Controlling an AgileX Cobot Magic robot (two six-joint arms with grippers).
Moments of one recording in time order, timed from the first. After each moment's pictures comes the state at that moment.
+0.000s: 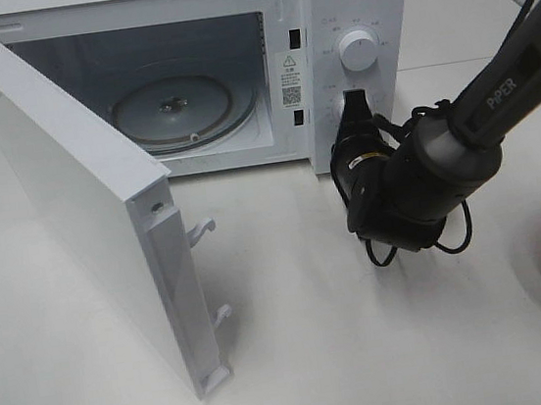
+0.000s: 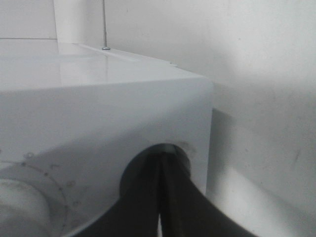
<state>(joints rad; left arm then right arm) 0.05 -0.01 -0.51 -0.16 1.08 0.04 0.59 2.20 -0.95 0.94 -0.94 1.14</state>
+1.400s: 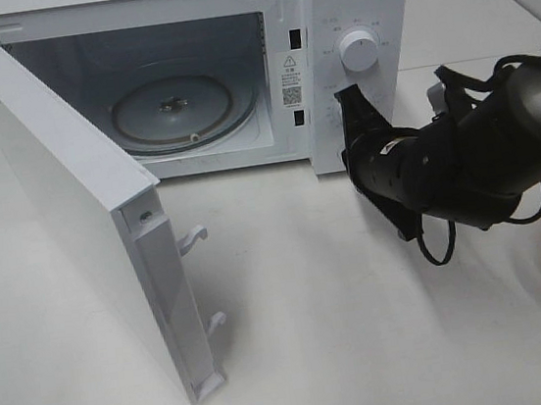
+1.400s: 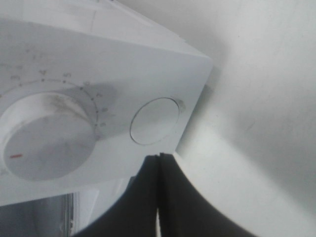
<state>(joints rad) 0.05 -0.01 -0.51 -0.16 1.08 0.04 0.58 1.96 -0.78 0.87 -0.69 0.85</state>
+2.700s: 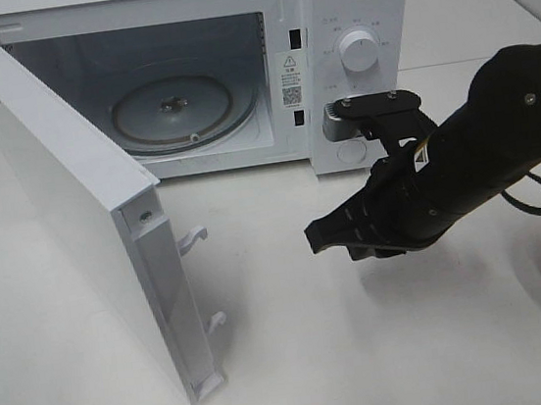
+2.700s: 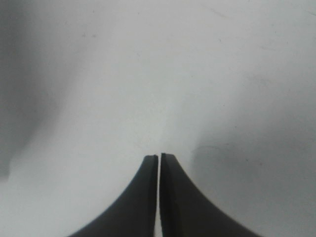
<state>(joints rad) 0.05 -0.01 -0.51 -0.16 1.08 0.04 0.56 1.63 -0.73 0.28 0.20 0.06</state>
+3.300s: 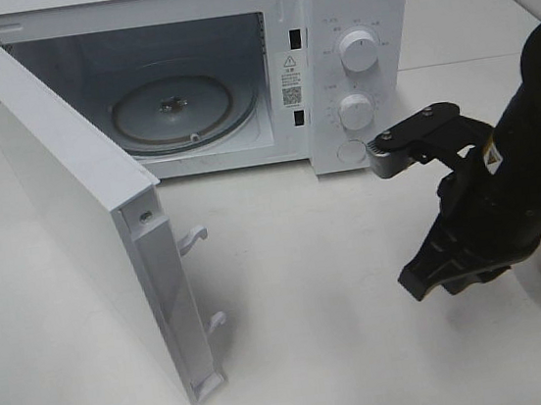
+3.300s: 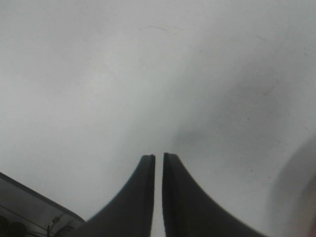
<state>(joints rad) 0.05 -0.01 -0.51 -0.16 1.08 0.04 0.49 1.51 -0.73 0.06 0.61 -0.01</state>
